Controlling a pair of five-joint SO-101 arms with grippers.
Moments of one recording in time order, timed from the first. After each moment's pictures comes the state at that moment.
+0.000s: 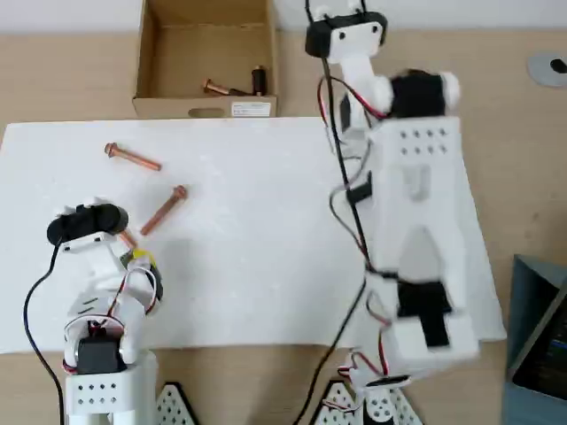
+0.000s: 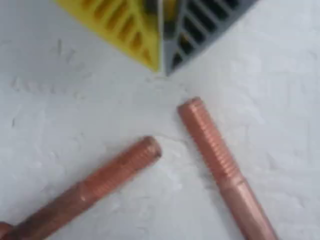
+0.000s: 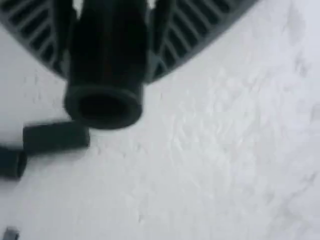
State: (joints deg) left arm -7.6 -104.3 95.1 58.7 3.1; right arm -10.0 0.1 -24.8 101.2 0.4
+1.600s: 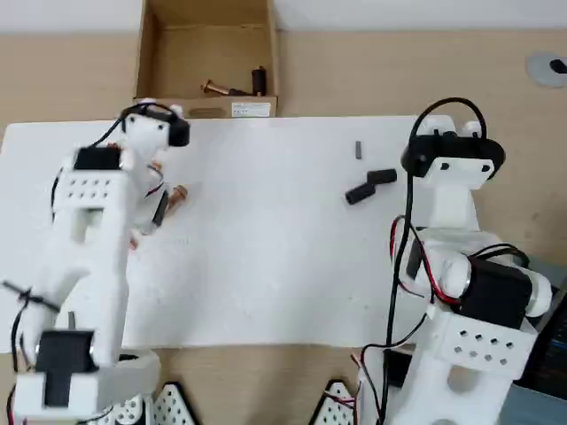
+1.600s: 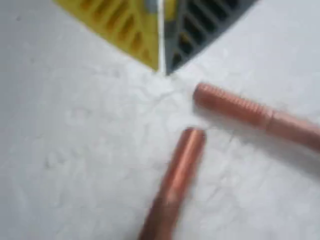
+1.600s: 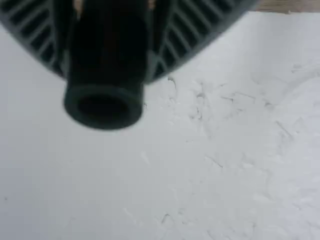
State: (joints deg) left arm -2.6 -7.3 17.4 81.4 -28.0; right arm 10.8 -52.4 23.3 101.1 0.4
